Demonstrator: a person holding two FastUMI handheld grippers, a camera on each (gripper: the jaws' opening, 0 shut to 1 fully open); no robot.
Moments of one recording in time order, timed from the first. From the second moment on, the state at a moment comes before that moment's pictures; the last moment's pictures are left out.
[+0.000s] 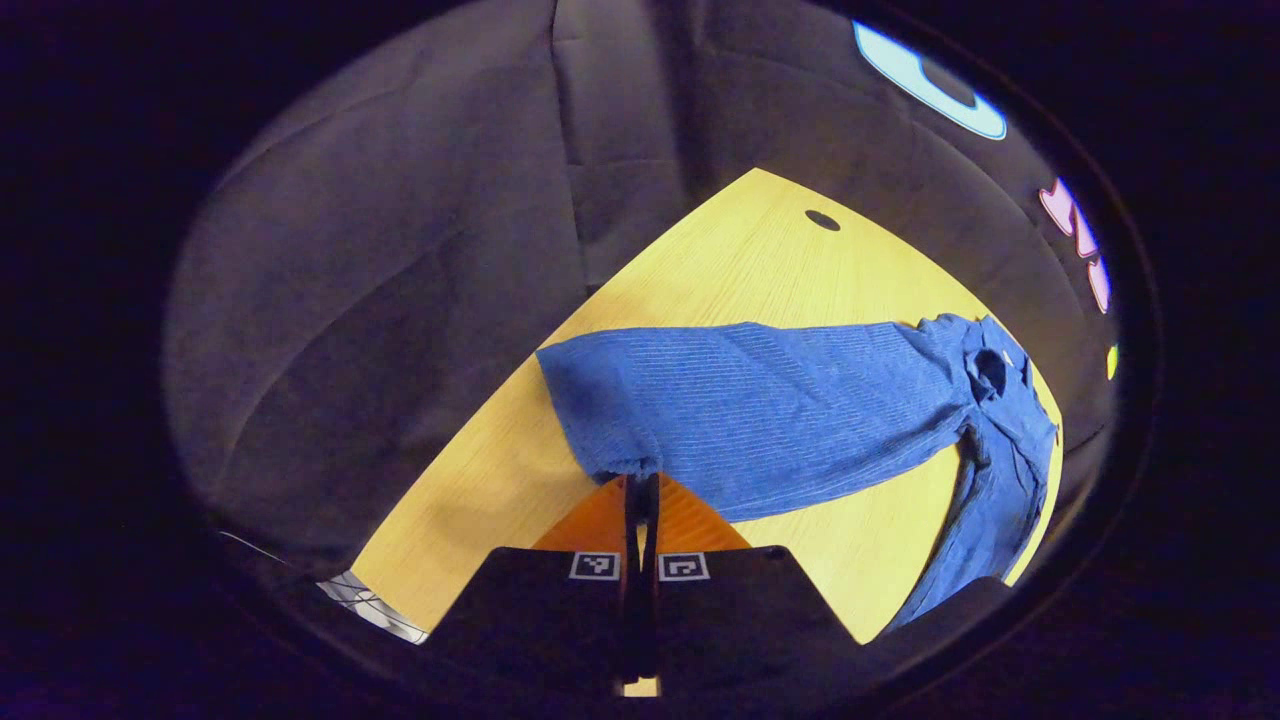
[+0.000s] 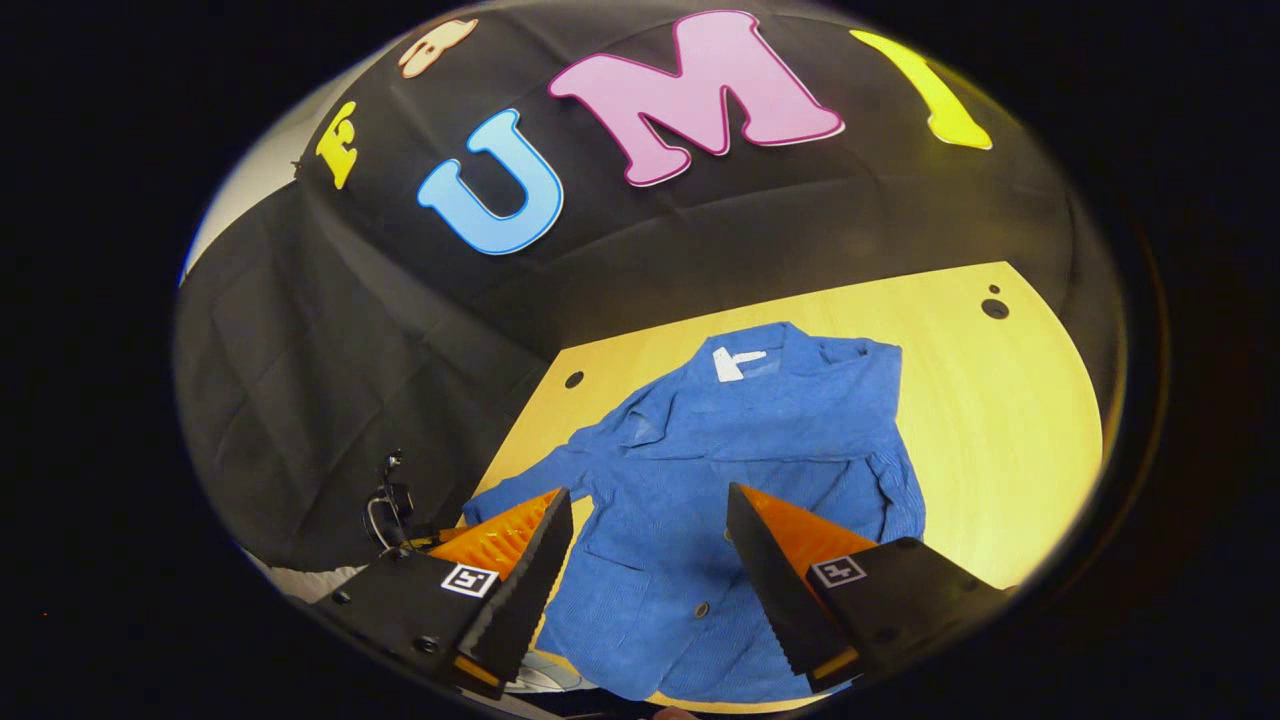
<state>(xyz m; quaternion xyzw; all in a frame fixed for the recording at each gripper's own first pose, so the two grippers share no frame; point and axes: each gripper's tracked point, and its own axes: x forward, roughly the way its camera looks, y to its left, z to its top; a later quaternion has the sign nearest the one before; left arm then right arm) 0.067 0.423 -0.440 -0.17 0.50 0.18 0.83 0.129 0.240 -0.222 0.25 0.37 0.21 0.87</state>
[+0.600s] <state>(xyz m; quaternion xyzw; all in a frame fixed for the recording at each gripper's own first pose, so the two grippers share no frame) 0.161 0.325 -0.305 -0.15 0.38 0.07 0.91 0.109 0.172 -0.247 0.29 0.38 0.19 0.86</state>
